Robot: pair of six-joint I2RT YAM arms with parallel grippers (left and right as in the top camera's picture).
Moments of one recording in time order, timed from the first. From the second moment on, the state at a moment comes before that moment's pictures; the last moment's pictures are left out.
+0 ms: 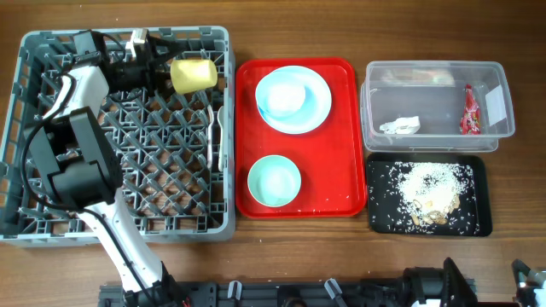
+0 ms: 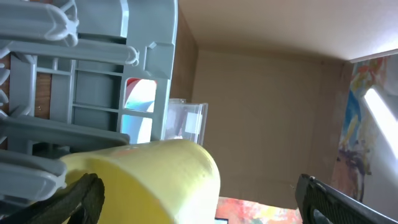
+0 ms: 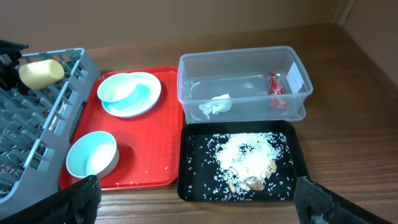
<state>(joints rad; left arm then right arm) 0.27 2.27 1.66 -0.61 1.41 -0.43 -0.02 0.39 1.51 -1.59 -0.02 0.08</state>
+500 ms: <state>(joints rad) 0.36 2.07 1.66 -0.63 1.14 -0.44 -0.02 0.39 1.51 -1.59 -0.02 0.08</state>
